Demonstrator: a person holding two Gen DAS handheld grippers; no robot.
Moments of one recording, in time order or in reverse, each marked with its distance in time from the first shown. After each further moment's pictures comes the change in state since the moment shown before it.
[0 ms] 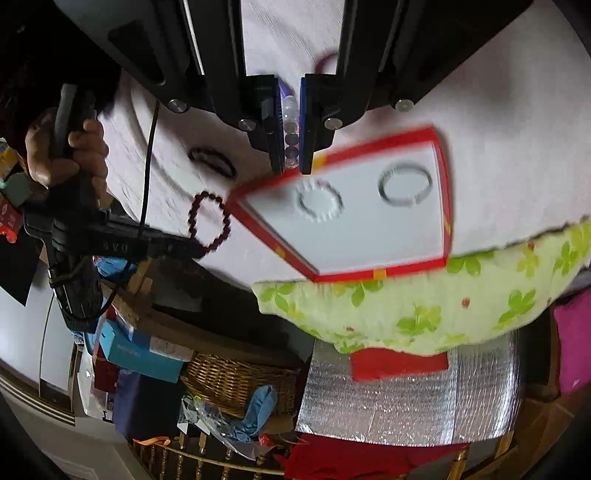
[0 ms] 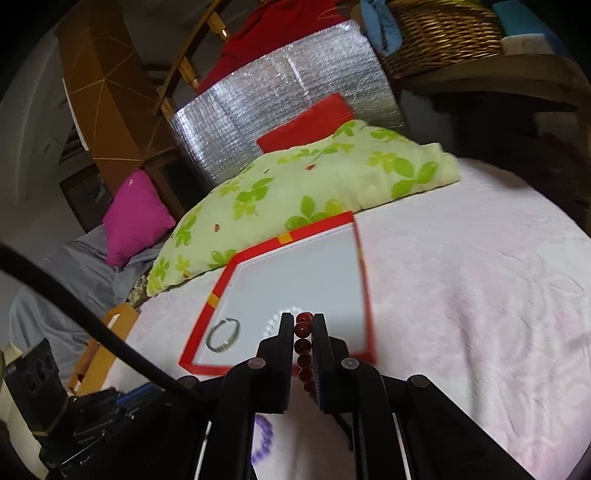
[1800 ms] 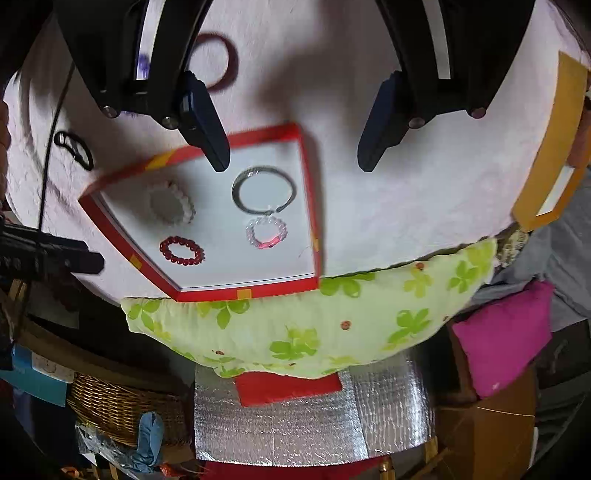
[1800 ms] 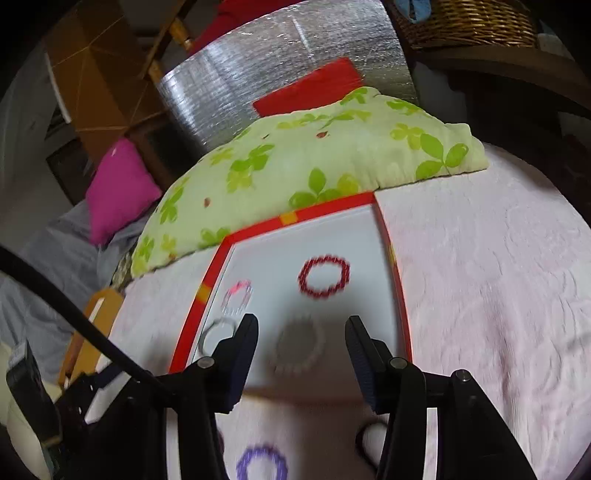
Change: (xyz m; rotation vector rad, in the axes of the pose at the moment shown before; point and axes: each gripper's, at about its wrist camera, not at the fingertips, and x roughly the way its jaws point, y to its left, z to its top) left arm 0.012 0.037 0.002 -0.067 0.111 0.503; right arm 0.056 0.024 0.021 -0.034 0.143 -0.053
